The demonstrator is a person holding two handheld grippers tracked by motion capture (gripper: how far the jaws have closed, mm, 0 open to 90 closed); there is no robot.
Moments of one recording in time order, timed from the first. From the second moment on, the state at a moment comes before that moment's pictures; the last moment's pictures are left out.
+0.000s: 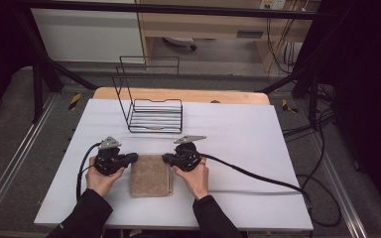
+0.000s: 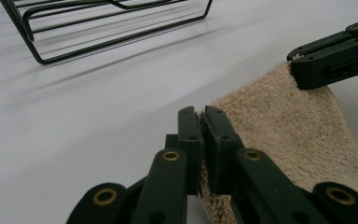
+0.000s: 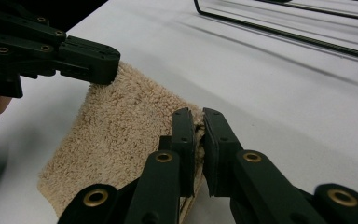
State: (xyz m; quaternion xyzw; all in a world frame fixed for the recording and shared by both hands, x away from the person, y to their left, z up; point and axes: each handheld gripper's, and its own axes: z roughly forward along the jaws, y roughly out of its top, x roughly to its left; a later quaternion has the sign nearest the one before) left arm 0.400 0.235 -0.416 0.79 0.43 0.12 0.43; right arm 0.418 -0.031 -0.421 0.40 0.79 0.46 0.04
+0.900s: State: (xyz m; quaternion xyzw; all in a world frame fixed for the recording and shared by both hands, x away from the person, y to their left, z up) left arm 0.382 0.233 -0.382 0.77 0.40 0.15 0.47; right arm 0.405 -0.044 -0.389 0.38 0.77 0.52 0.07
